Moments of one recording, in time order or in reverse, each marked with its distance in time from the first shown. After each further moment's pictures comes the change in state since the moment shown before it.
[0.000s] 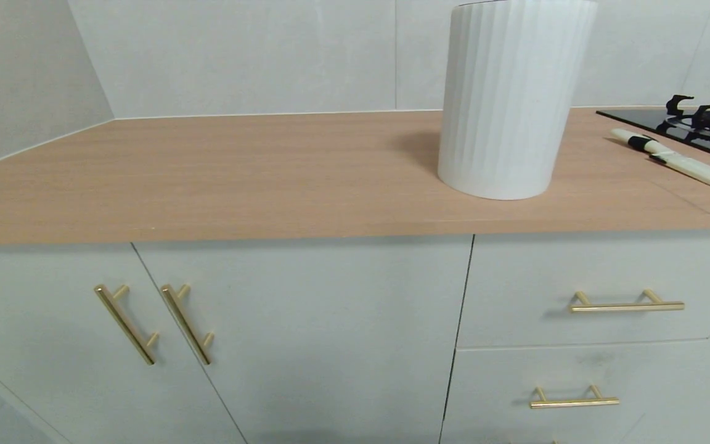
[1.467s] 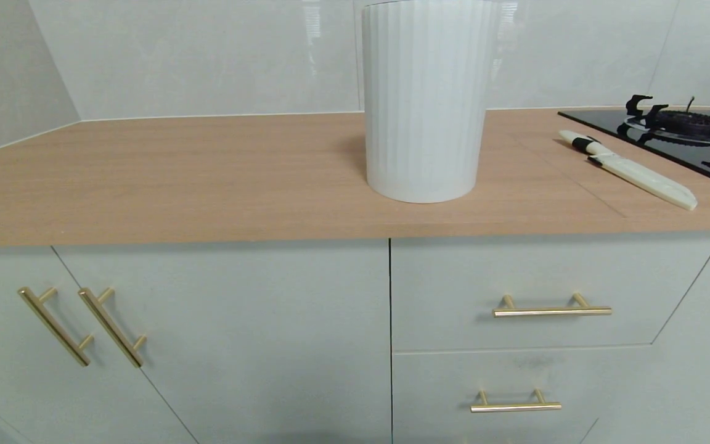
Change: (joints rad) left arm 0.000 0.000 0.000 -0.001 0.003 -0.002; right arm 0.000 0.001 0.000 0.000 0.000 0.000
